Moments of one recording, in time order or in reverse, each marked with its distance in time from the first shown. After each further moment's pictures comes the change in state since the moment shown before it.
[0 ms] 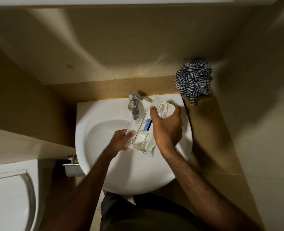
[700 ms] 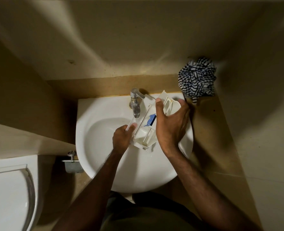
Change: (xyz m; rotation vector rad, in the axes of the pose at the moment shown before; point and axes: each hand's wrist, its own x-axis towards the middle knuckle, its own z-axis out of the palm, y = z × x) left_hand -0.002 0.001 0.022 0.047 0.291 0.088; right_hand 0.008 0.008 0.004 0.057 0.082 -0.180
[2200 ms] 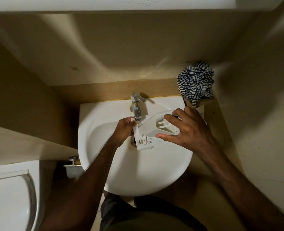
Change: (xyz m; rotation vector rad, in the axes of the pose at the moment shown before) left_hand 0.025 0.046 -0.013 -0.192 -0.253 -0.050; right_hand 0.061 0.046 -0.067 -0.565 -0.328 -1.190
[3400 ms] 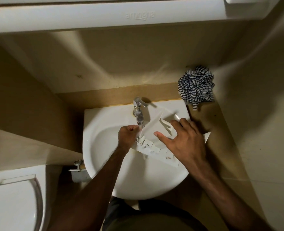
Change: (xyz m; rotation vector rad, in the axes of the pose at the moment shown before) left_hand -0.006 -0.012 0.011 0.148 0.234 0.082; right_hand -0.010 -0.052 0.005 -0.012 0.042 0.471
